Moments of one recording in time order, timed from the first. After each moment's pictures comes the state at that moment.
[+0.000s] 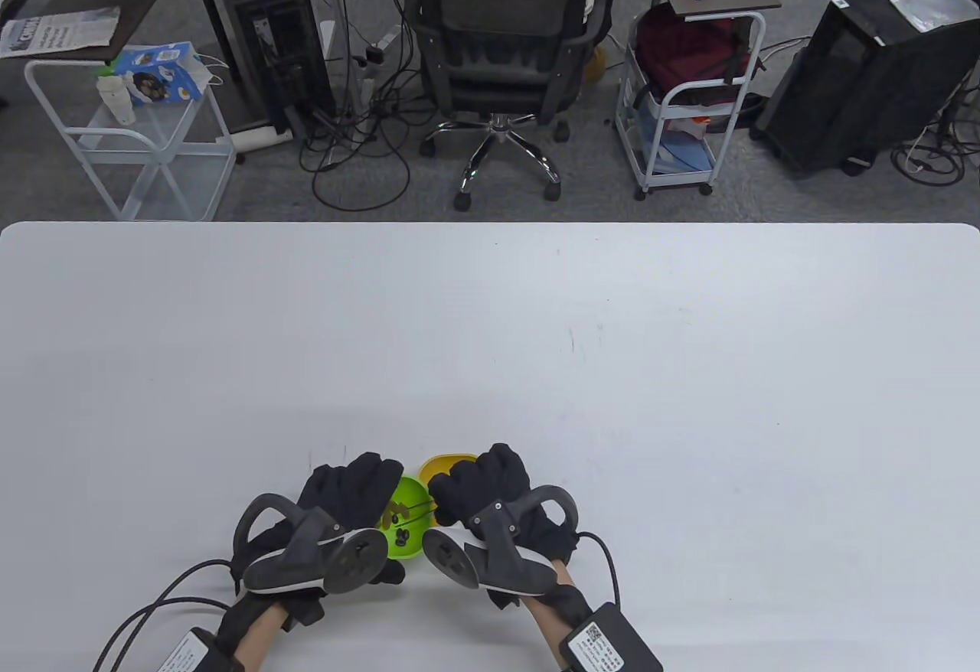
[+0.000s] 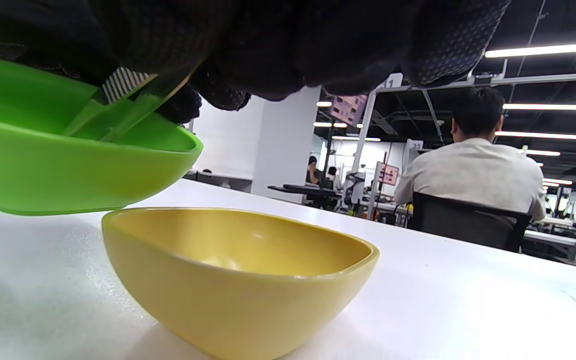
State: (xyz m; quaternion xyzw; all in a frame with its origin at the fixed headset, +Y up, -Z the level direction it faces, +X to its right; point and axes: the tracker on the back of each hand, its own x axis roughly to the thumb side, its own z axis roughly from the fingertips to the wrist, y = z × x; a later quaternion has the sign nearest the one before) left_hand -0.200 -0.702 -0.246 -0.03 -0.31 -0.09 0.95; right_hand -0.029 -0.698 -0.251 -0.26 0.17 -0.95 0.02
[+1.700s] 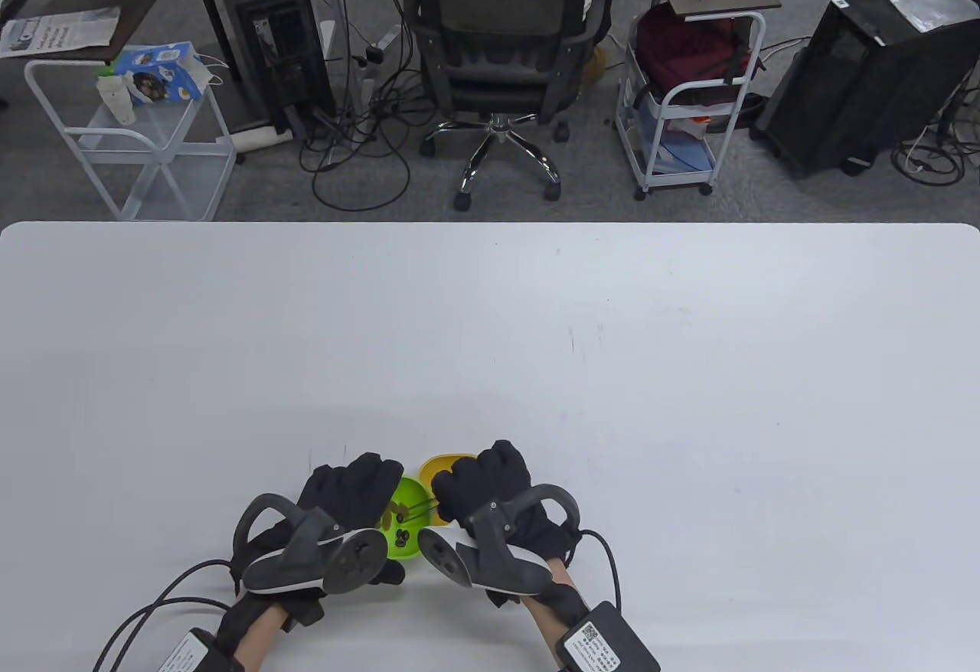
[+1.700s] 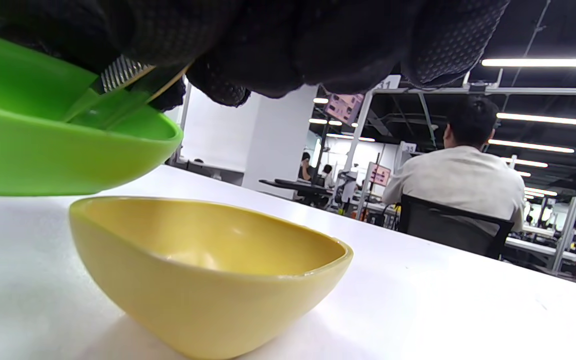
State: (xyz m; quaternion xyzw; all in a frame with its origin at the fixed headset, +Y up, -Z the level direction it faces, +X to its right) left_hand -0.200 -0.703 -0.245 -0.03 -0.31 -0.08 0.95; right_hand -0.028 -0.688 -0.251 -0.25 0.17 -0.95 0.04
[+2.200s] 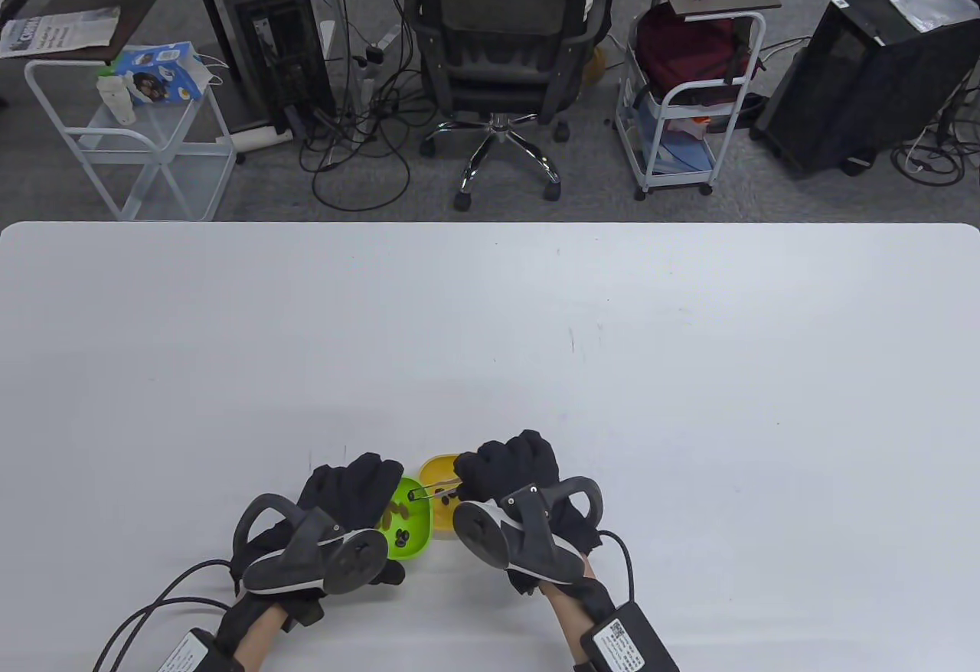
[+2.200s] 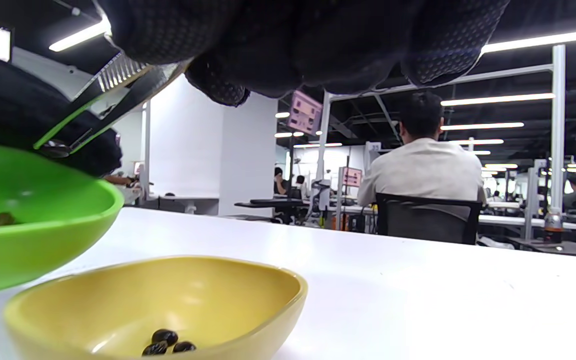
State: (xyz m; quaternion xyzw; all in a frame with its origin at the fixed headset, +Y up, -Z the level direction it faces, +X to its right) left_hand -0.200 -0.703 -0.245 -0.03 -0.31 -0.09 0.95; right_hand 0.006 -0.673 -0.259 -0.19 0.18 -0.96 -0.05
